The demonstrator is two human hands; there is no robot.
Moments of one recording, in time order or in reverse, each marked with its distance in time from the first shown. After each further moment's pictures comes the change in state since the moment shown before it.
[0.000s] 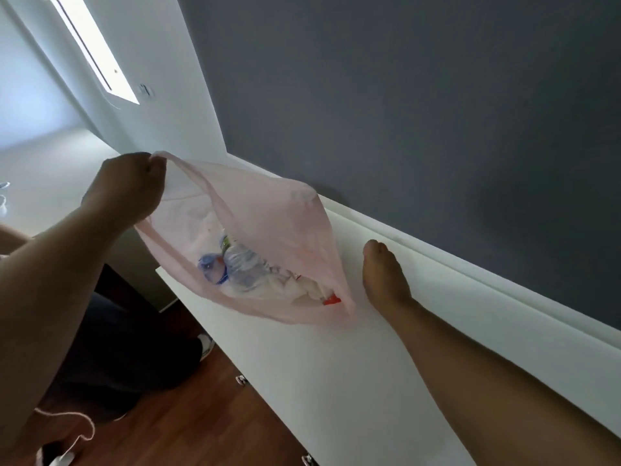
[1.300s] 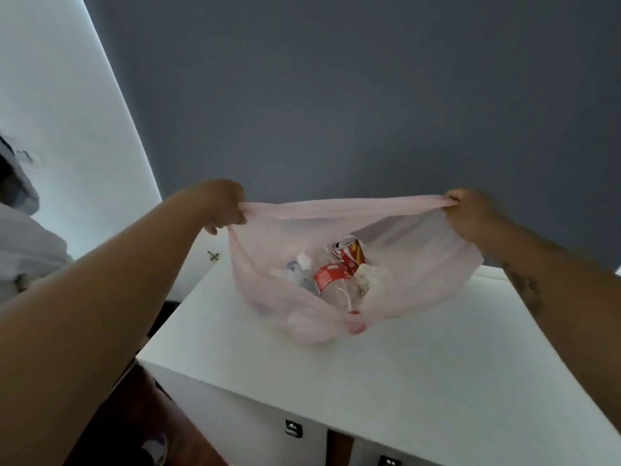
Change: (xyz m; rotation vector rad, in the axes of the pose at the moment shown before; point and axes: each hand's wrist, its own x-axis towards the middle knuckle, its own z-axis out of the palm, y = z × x) left_hand 0.071 0.049 -0.004 -0.133 -0.661 0.436; right_hand -0.007 -0.033 -0.208 -0.019 0.235 0.552
